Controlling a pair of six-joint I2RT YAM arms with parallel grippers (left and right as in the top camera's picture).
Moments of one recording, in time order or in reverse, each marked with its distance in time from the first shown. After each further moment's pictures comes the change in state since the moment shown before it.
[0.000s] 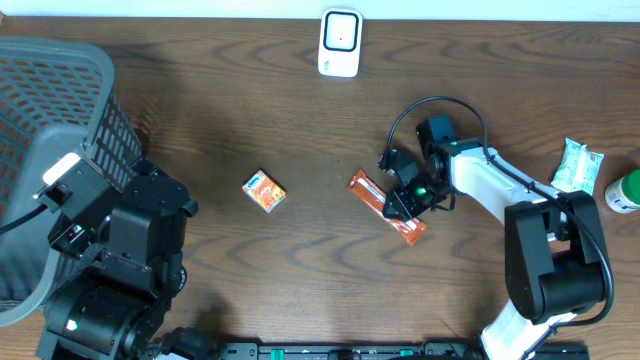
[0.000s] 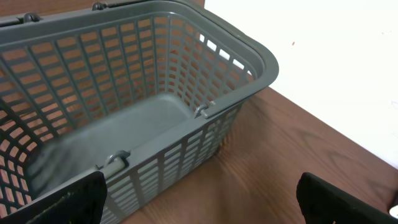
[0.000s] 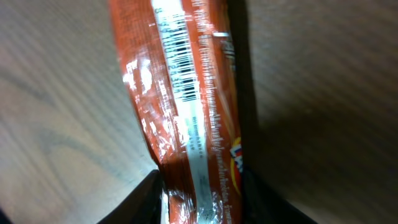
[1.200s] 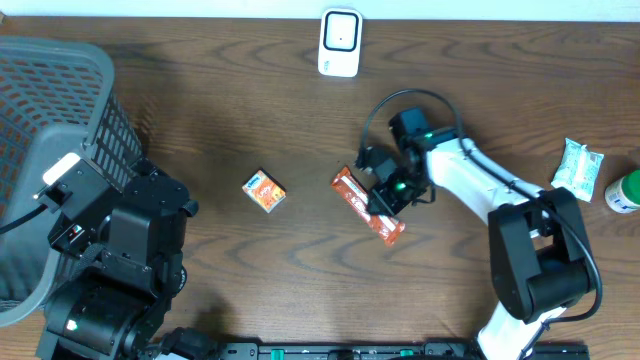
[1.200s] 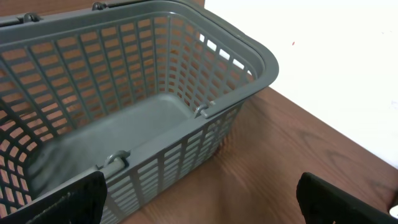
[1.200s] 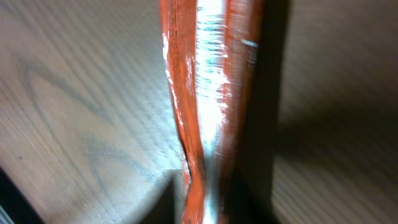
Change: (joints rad) left arm 0.000 0.000 0.000 0.000 0.000 0.000; right arm 0.129 0.027 0.127 -0.084 0.001 0.008
